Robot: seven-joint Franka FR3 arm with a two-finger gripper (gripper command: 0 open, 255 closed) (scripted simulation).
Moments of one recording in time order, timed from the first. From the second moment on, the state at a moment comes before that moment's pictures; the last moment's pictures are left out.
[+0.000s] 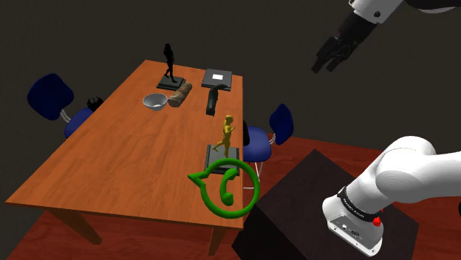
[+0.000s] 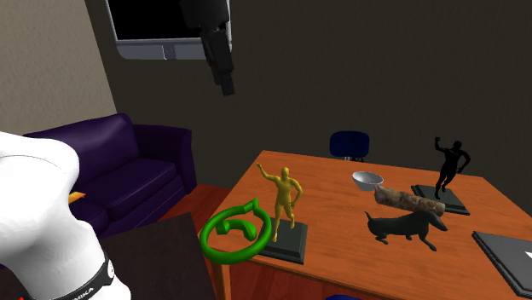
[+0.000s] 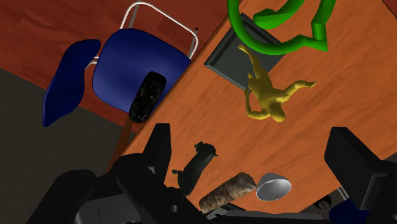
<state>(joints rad) 0.00 -0.83 -0.03 -2.35 0.05 1.71 0.11</state>
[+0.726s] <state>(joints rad) 0.03 -0.64 0.03 -2.47 0.07 2.05 0.14</state>
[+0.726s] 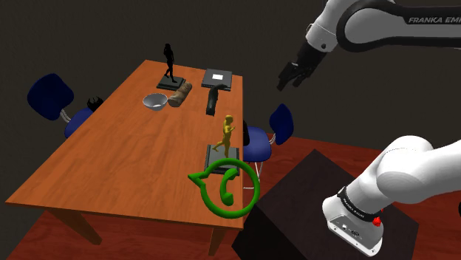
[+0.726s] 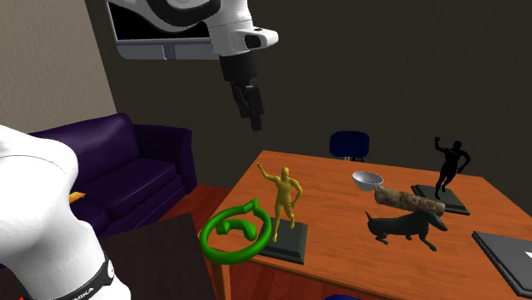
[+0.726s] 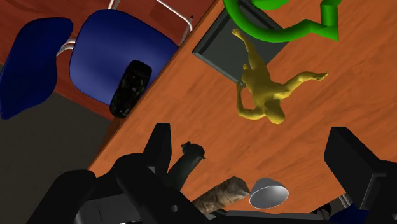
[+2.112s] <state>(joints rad) 0.05 0.09 0.17 -2.29 -0.10 2.63 0.34</state>
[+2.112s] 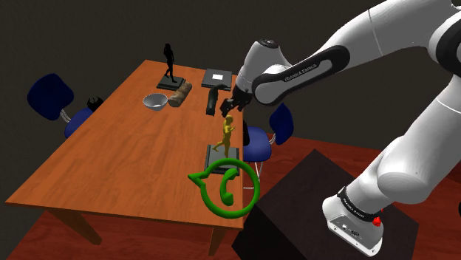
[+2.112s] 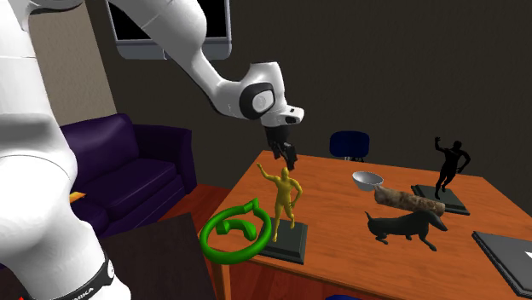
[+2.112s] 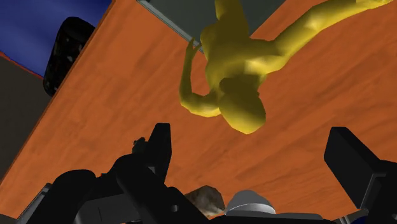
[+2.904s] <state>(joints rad) 0.06 0.19 0.15 -2.30 -0.15 2.73 0.38</state>
